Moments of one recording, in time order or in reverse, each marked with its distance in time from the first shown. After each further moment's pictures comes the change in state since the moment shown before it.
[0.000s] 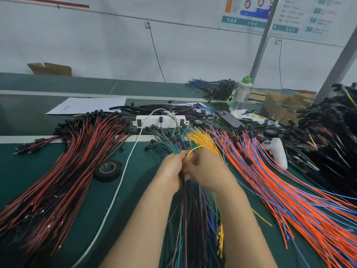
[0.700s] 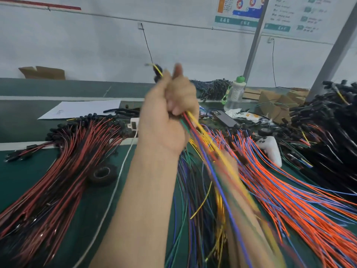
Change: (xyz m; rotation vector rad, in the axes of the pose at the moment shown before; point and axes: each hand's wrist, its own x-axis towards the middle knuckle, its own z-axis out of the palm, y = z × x) left_hand -0.082 0.100 0.038 -0.890 -0.756 0.092; right_hand 0.021 0.057 0.006 0.064 0.245 0.252
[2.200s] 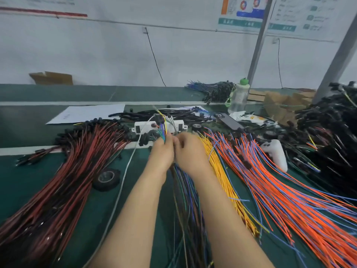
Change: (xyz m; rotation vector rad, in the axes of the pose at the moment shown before) left_hand 0.023 0.011 -0.120 1.484 0.729 0.219; right_hand -0.010 -0.086 0.005 0.244 -0.066 -0.339
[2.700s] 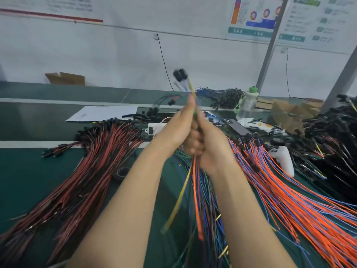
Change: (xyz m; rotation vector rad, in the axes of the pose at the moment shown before) left_hand -0.028 0.076 -0.028 -0.040 -0.360 0.157; right_hand -0.015 -0.054 -0.028 1.287 -0.262 0.282
